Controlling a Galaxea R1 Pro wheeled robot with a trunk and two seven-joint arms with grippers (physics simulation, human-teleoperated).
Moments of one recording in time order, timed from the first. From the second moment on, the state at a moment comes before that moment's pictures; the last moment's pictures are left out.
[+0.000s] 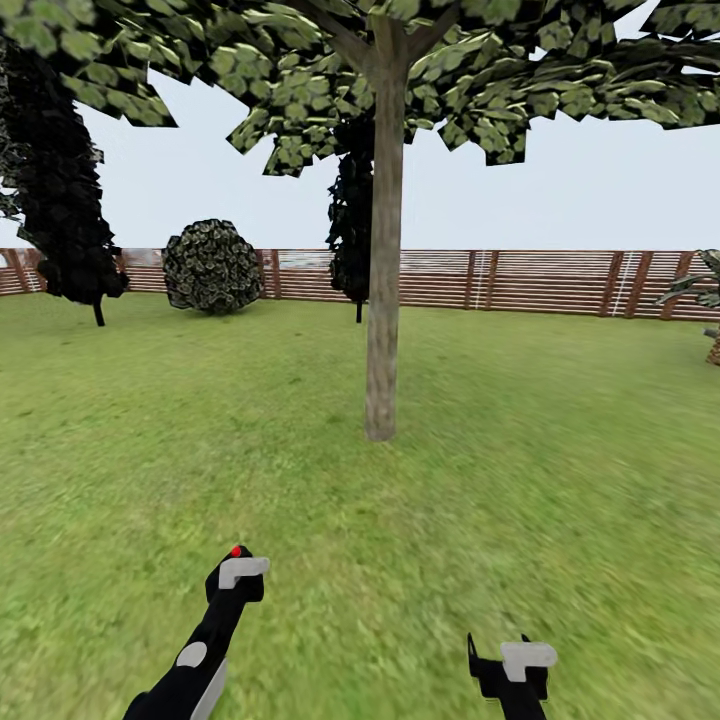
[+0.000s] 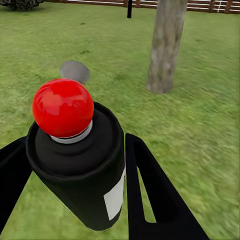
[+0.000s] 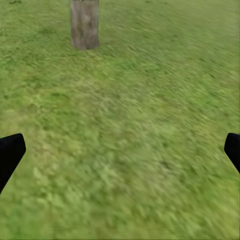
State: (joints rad) left arm -0.44 -0.03 0.09 -0.50 -0.07 -0.43 -0.02; right arm -0.24 -0.02 0.12 -0.50 0.00 -0.49 -0.20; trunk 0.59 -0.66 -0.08
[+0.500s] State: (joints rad) left arm -0.44 -0.03 0.10 -0.50 -0.07 -0.43 -0.02; right arm -0.24 -0.02 0.12 -0.50 0.00 -0.49 -0.20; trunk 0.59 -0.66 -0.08
